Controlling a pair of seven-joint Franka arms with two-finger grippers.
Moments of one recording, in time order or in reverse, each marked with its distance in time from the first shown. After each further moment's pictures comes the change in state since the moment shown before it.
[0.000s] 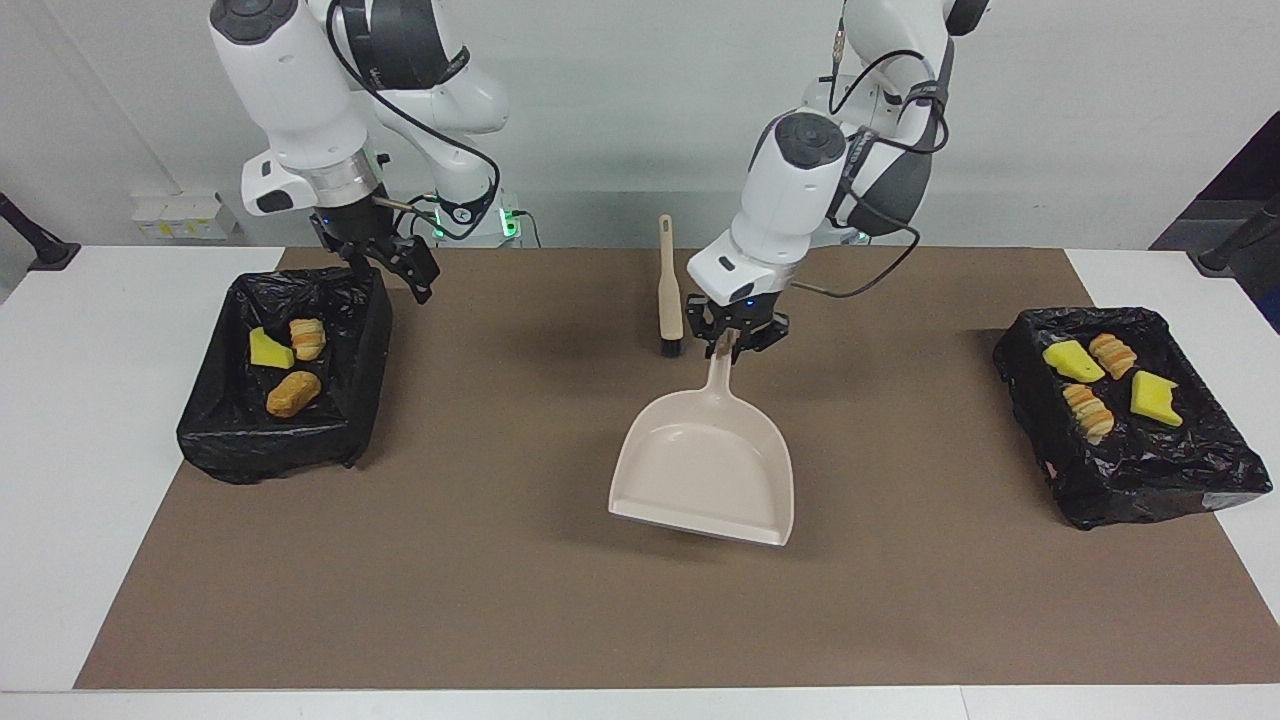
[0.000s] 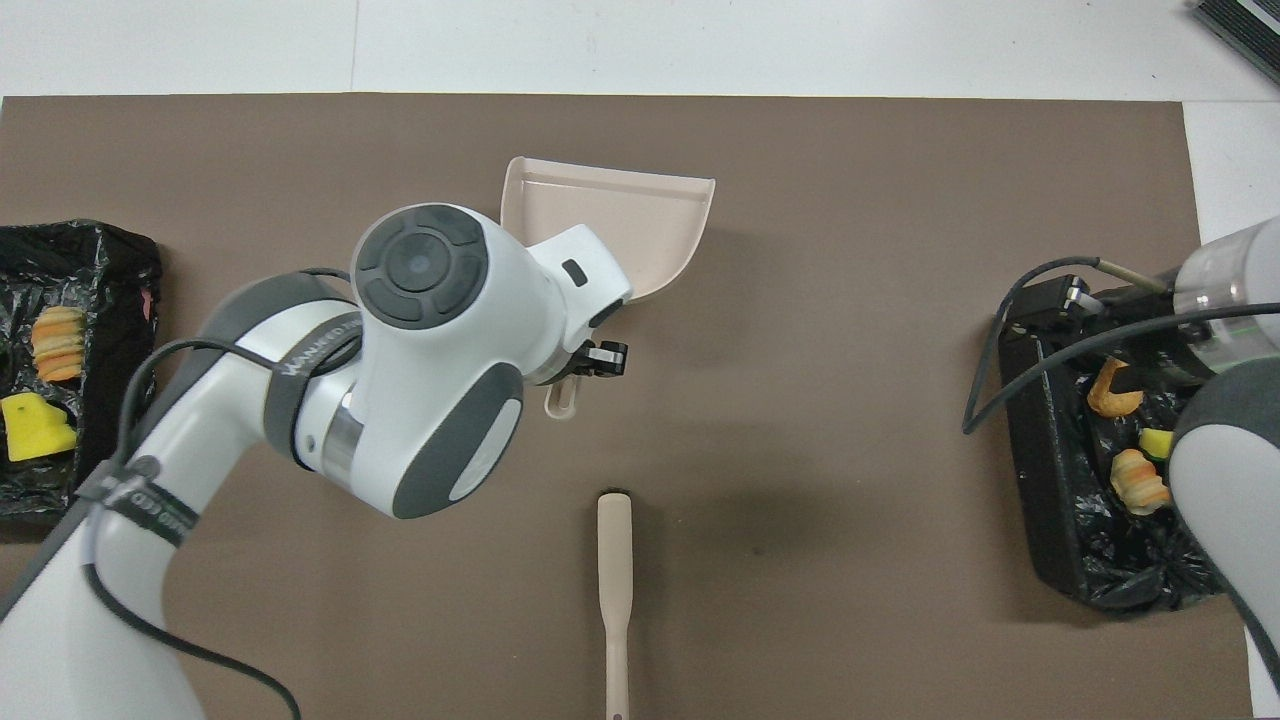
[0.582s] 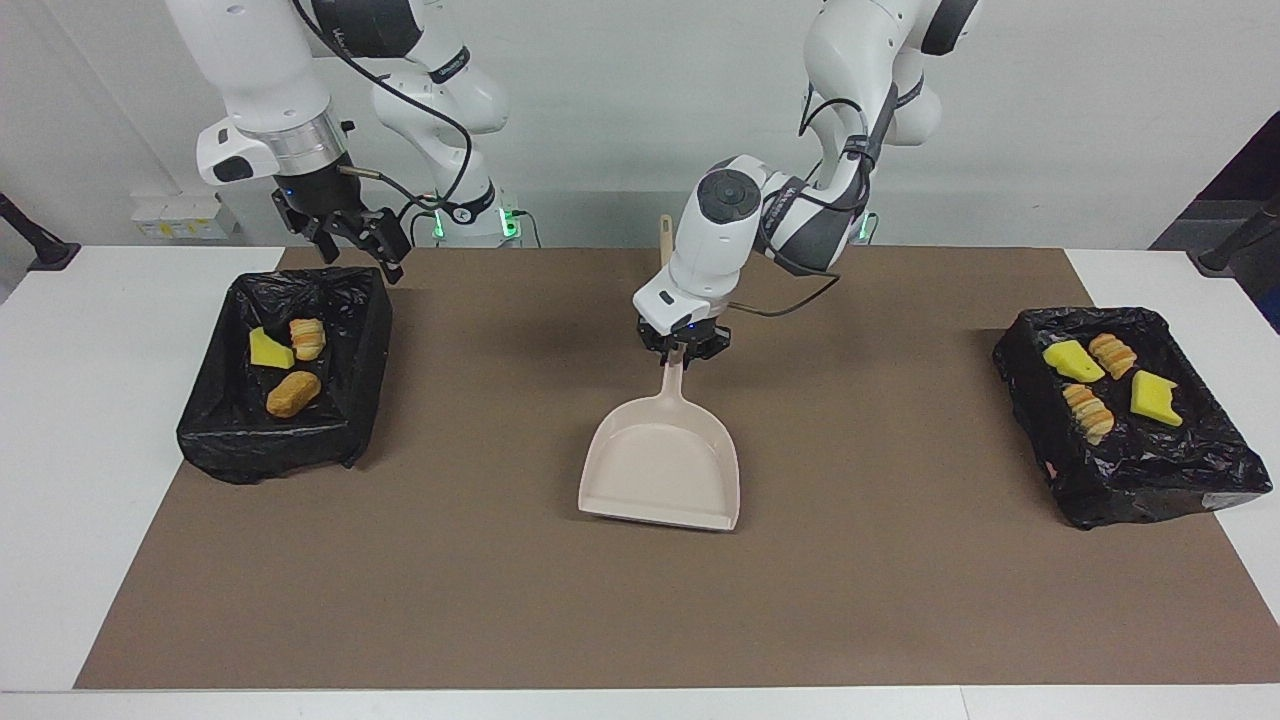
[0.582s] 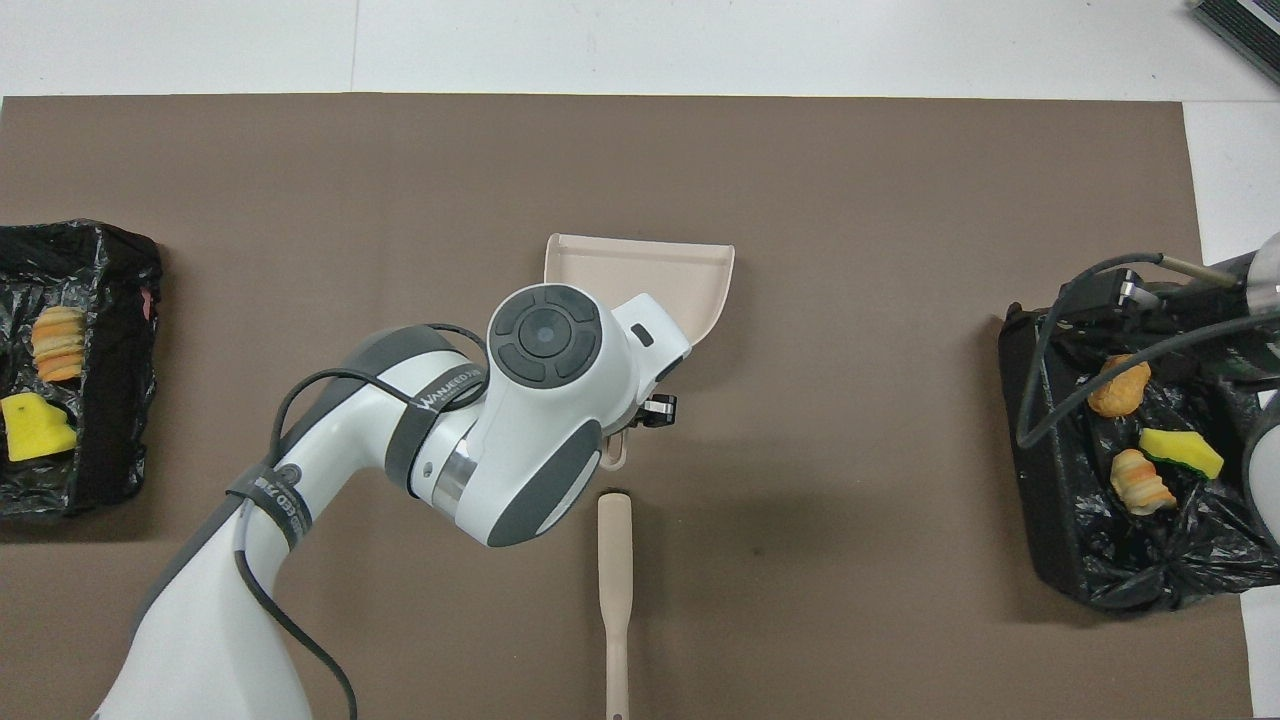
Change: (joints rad) left arm -0.088 0.041 0.002 -0.118 0.009 0.089 -0.127; right arm -0.002 0.014 -0.019 0.066 -0.005 -0.035 -0.102
